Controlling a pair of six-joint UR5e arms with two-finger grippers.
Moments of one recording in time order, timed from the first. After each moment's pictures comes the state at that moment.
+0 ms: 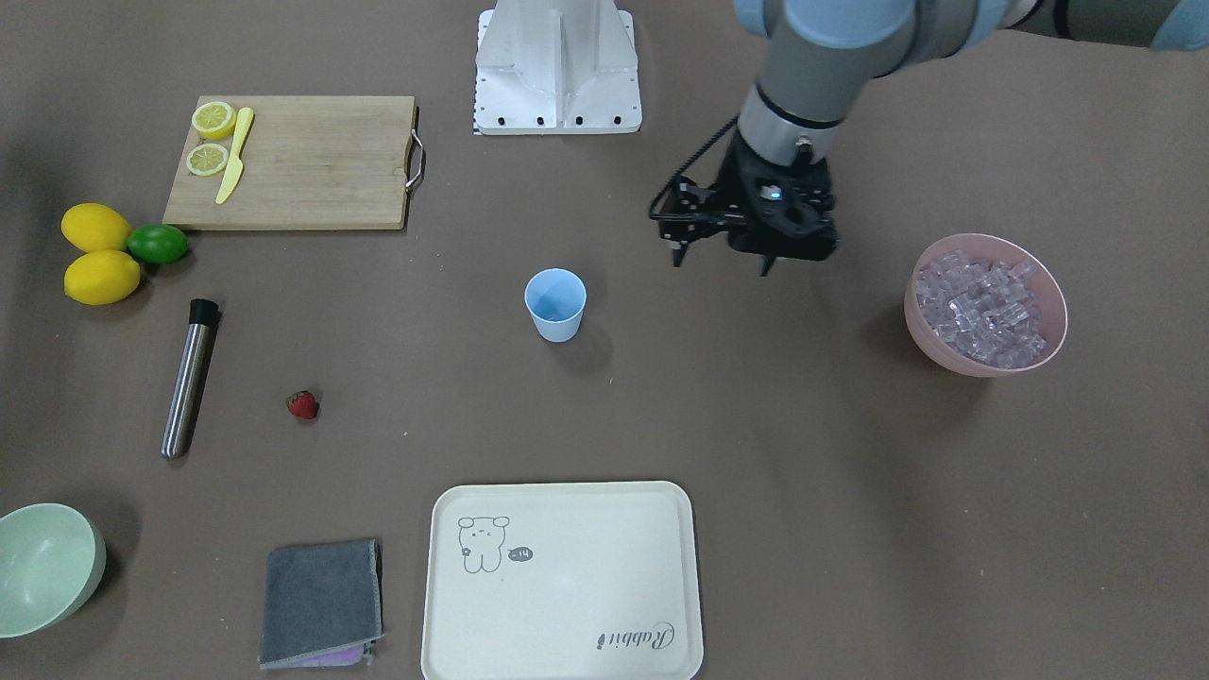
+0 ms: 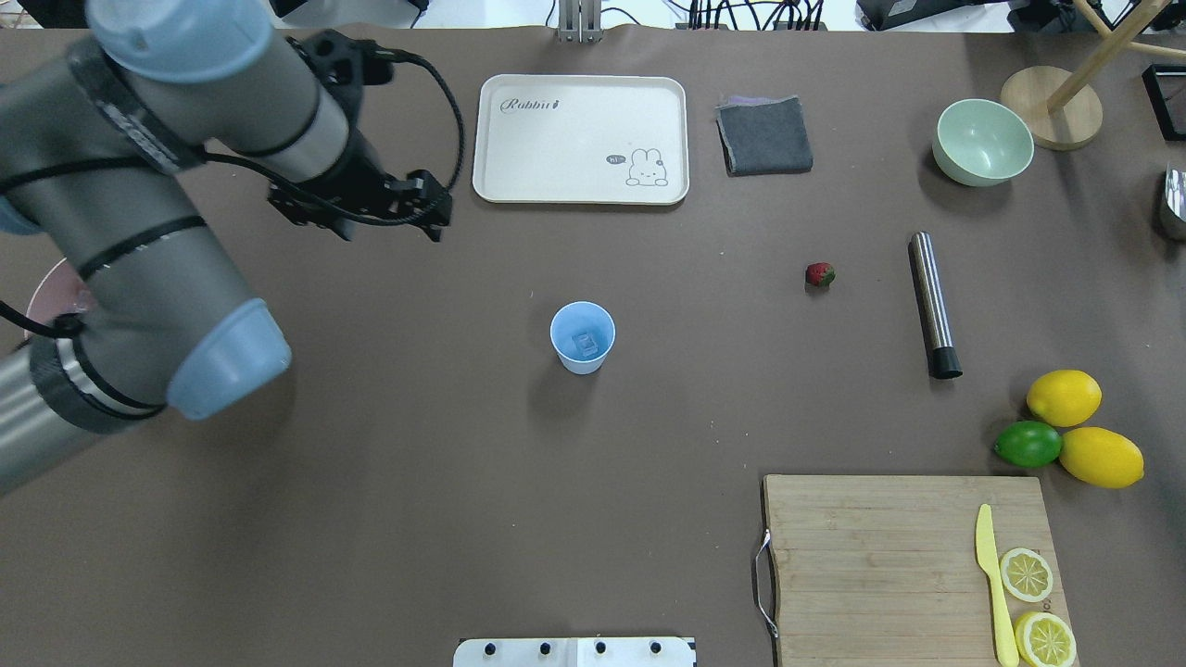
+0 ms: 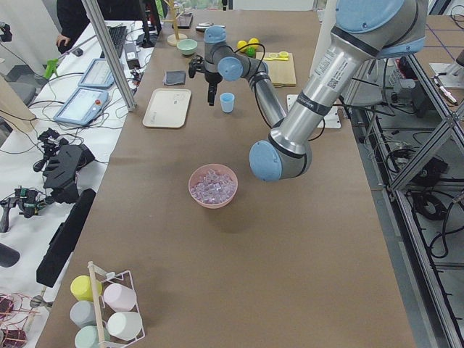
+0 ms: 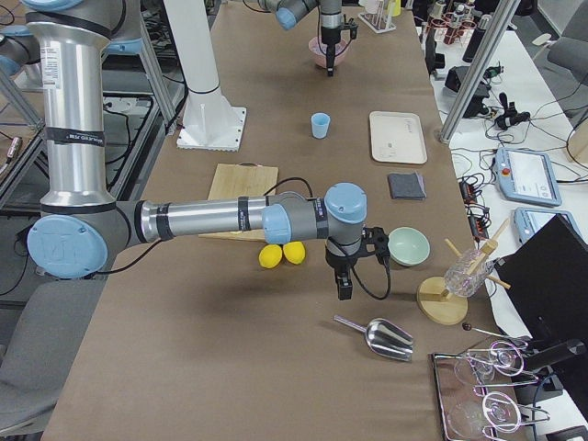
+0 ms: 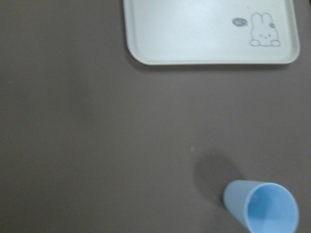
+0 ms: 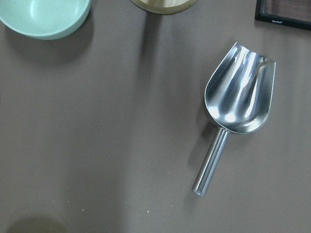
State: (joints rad) left arm -0.85 -2.17 -1.90 -1.39 -2.07 -0.91; right arm 1.48 -1.58 1.72 -1.51 2.28 0.05
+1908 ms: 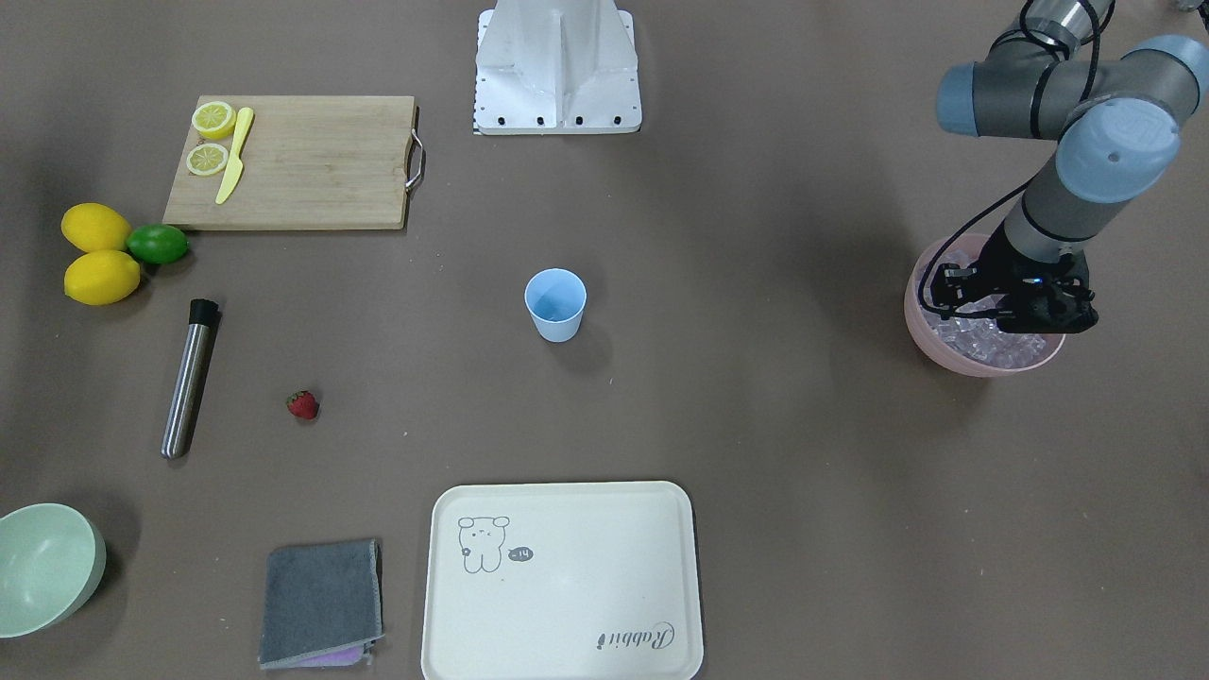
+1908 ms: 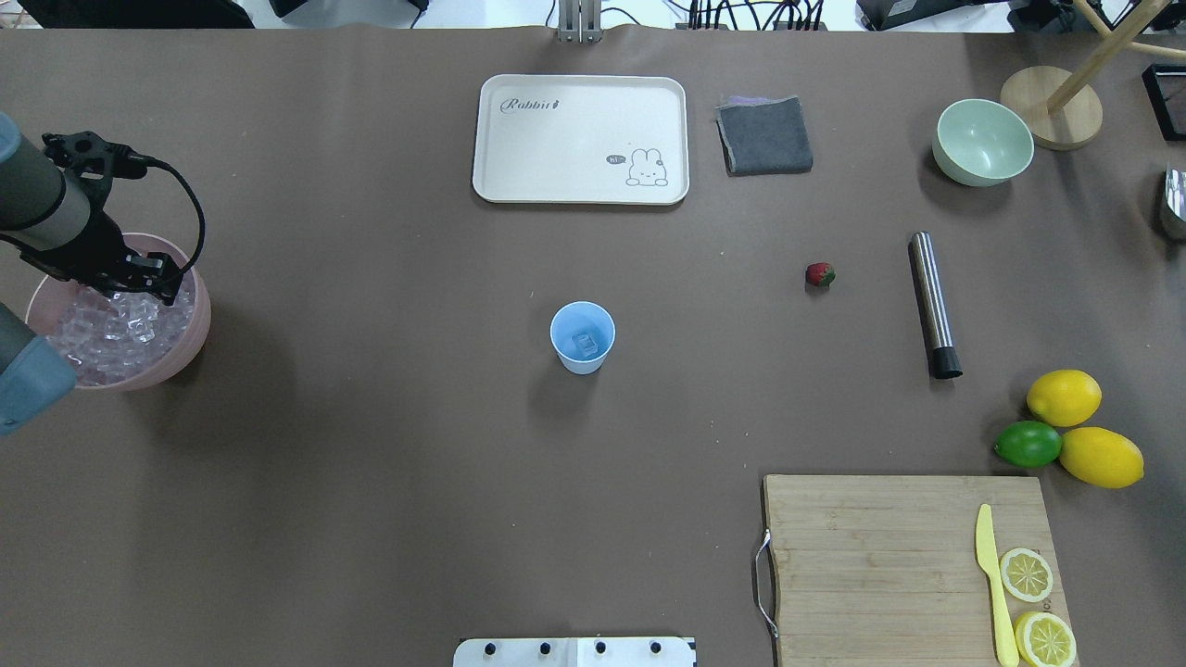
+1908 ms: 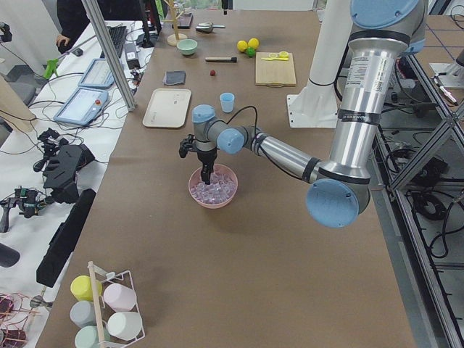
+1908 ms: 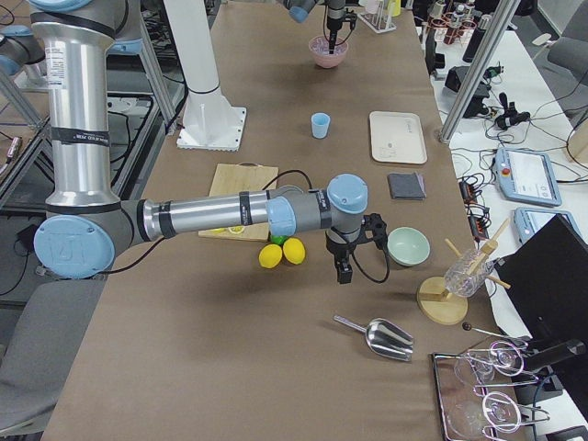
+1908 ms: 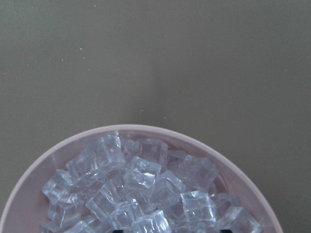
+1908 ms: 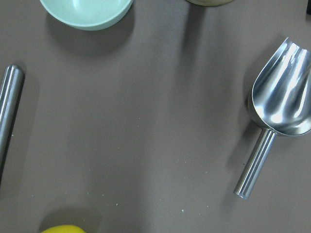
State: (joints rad) left arm -0.95 -1.74 -1.77 -1.64 -2.08 -0.64; right arm 1.43 -1.58 1.73 -1.51 2.33 0.05
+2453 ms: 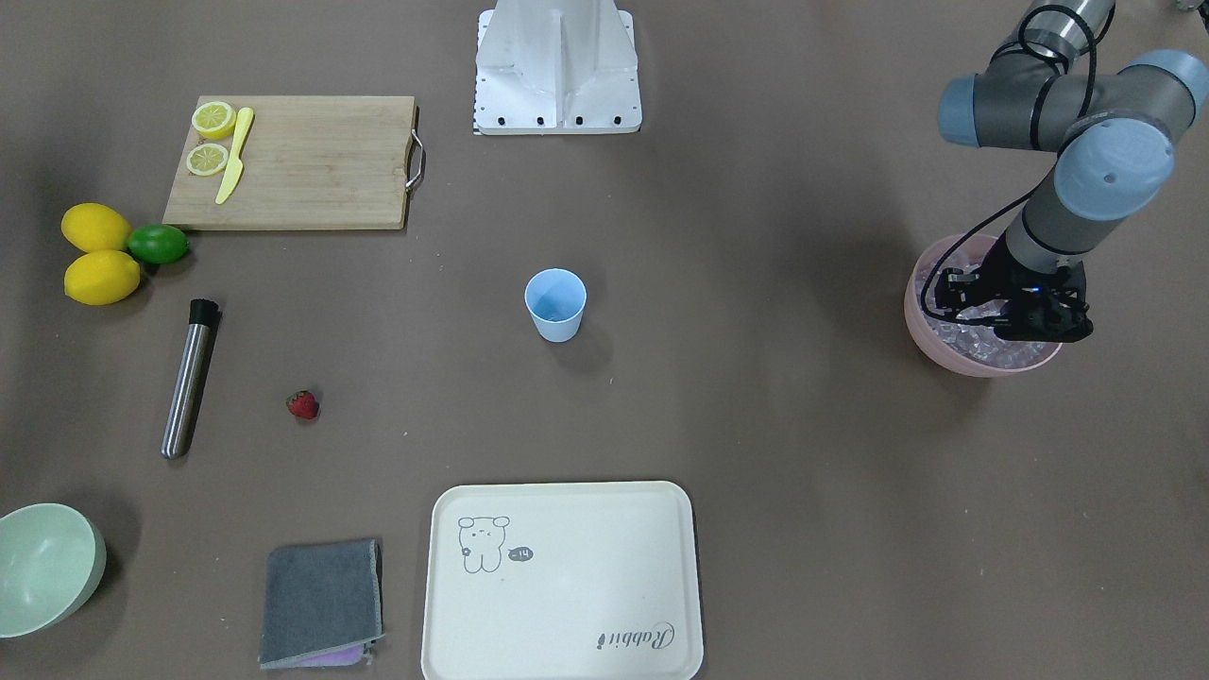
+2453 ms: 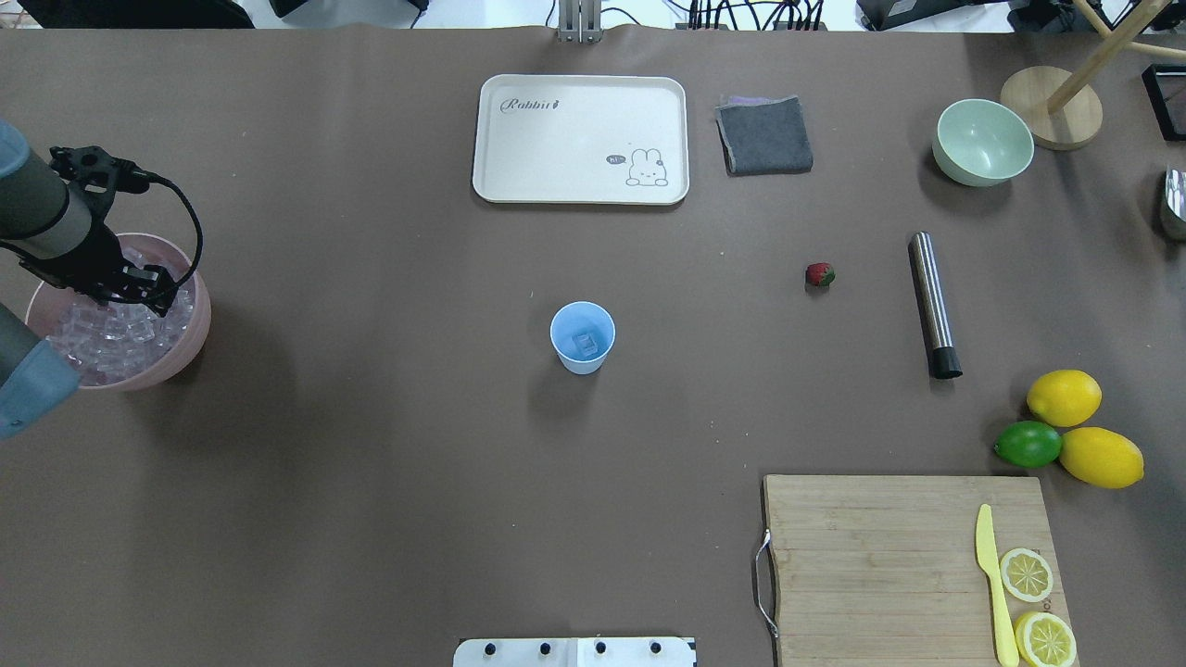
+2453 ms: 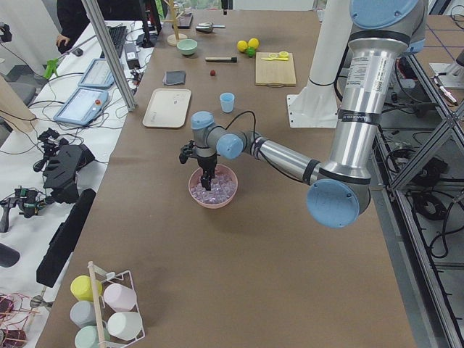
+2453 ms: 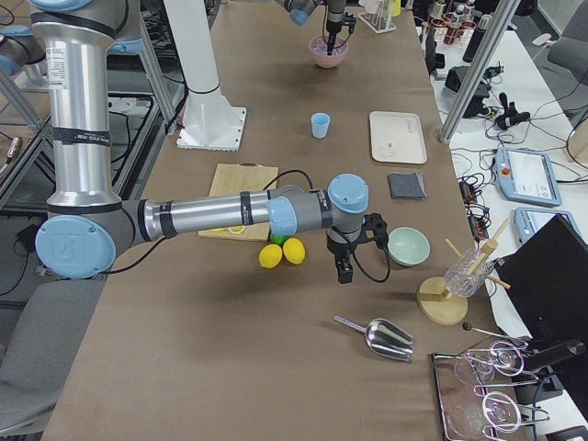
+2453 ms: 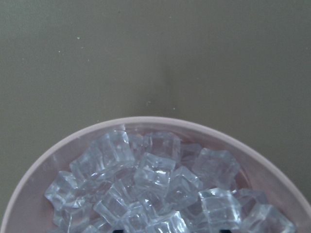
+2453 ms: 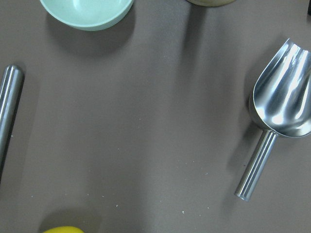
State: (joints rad) left arm -0.94 -1.74 -1.72 -1.65 -2.08 -0.58; right arm 1.43 -1.58 1.73 -1.51 2.33 0.05
